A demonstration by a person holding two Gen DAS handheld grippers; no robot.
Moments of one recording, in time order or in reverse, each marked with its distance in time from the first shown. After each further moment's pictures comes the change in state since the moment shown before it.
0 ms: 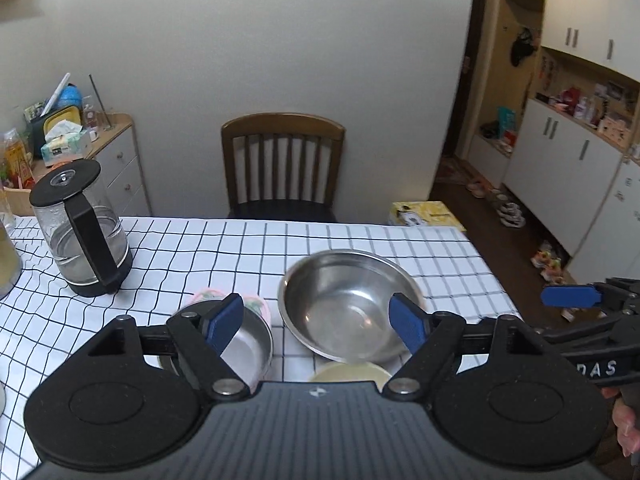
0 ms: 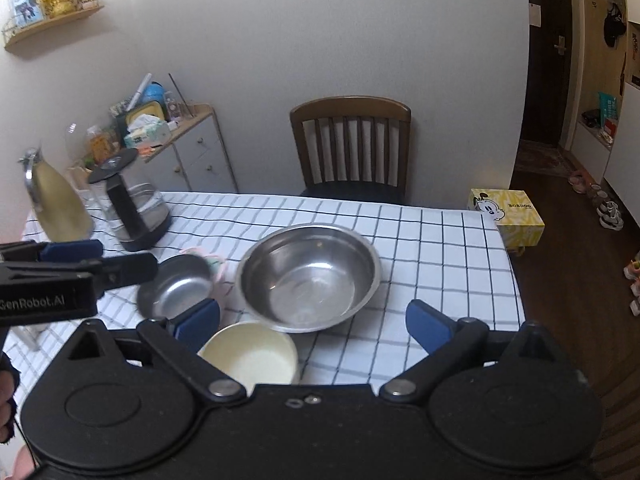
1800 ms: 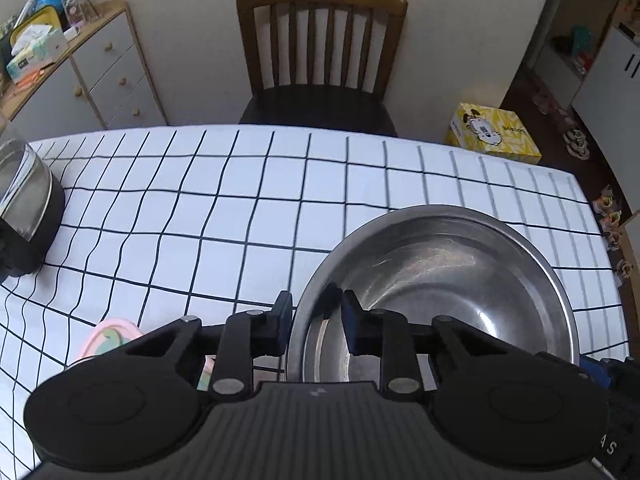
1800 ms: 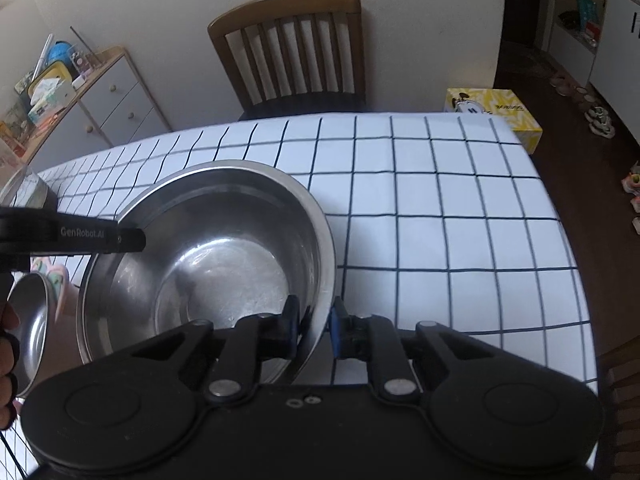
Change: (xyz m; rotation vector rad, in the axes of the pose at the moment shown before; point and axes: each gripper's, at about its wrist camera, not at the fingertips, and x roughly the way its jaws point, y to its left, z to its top) left arm 0.231 -0.004 0.037 -0.059 0.376 0.116; right arm 0.182 -0.070 0.012 0.170 0.262 -0.072
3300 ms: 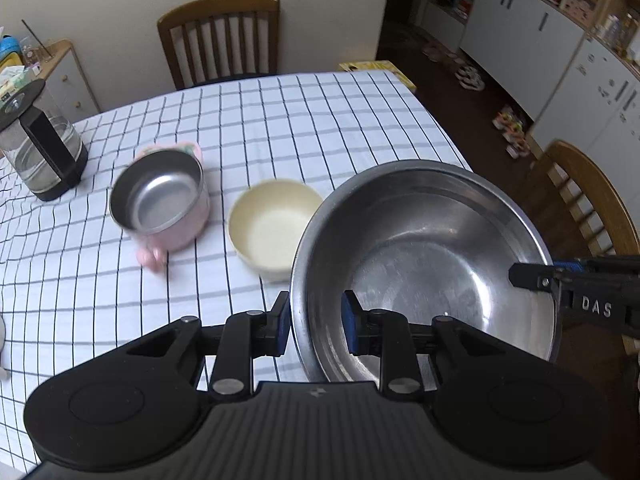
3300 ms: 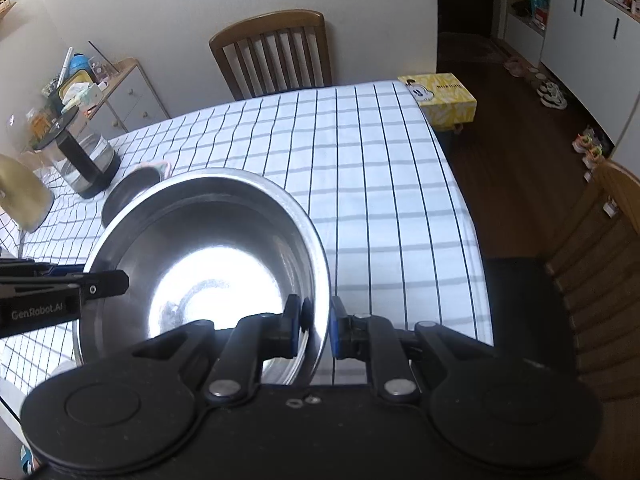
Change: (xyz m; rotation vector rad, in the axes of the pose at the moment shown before) left arm -0.238 -0.013 -0.210 0.256 0.013 -0.177; right arm -0.220 0.004 -0.159 0.073 -0.011 -0.045
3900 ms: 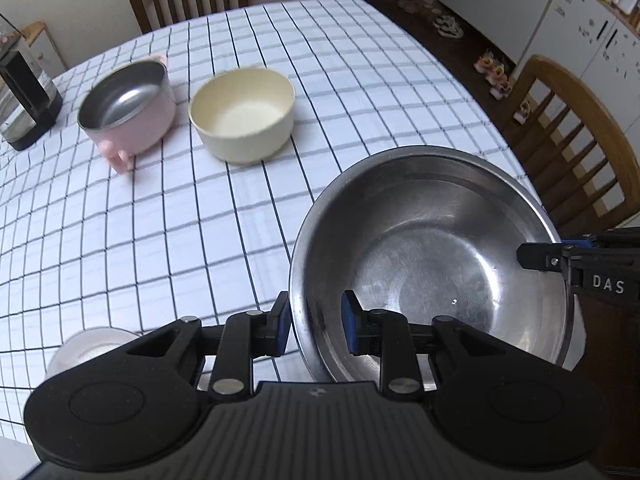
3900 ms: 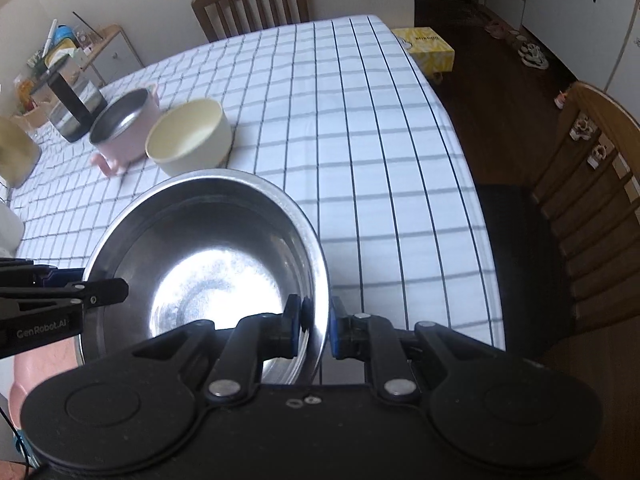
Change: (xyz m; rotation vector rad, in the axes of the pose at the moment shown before) left arm 0.028 -0.023 -0.097 0.083 0.107 -0.015; right arm -0.003 -0.004 -0.107 0.041 0.085 -0.048
